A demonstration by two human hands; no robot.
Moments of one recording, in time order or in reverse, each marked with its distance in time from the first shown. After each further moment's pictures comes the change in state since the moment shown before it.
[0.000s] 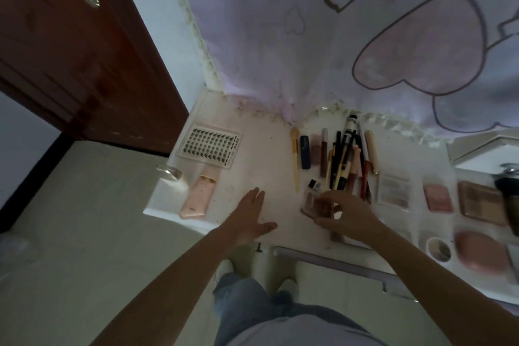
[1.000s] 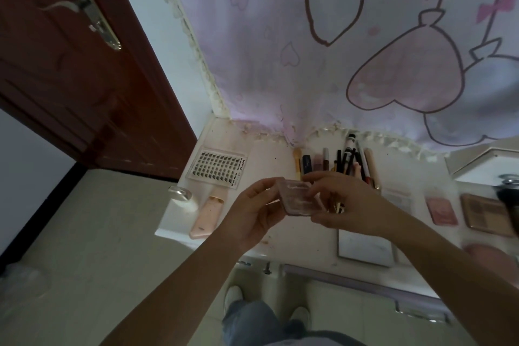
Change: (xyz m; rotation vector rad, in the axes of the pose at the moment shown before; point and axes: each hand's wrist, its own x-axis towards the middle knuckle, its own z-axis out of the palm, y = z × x) left_hand -0.052 0.056 -0.062 -1.685 0.029 0.319; right_hand -0.026 -0.084 -0.070 0.041 -0.002 -0.373
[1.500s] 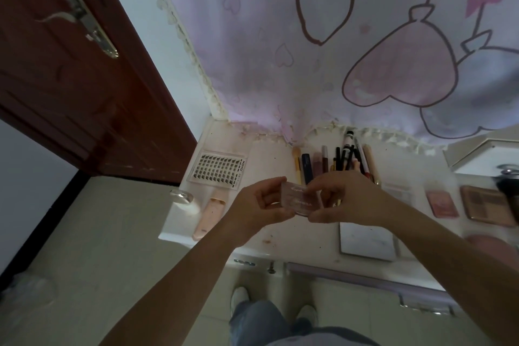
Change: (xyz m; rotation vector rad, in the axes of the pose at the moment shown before) left_hand -0.008 0.012 0.002 0.583 -0.015 0.039; right_hand 0.003 0.000 -0.001 0.116 0.003 0.123
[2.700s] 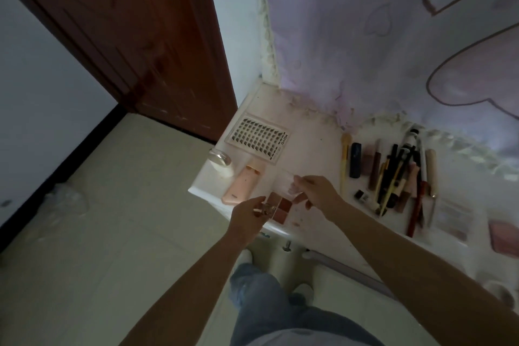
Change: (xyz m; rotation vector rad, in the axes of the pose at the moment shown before) left_hand -0.013 -0.115 -0.058 0.467 0.536 -0.374; right_hand 0.103 0.042 0.129 0.454 -0.060 0.455
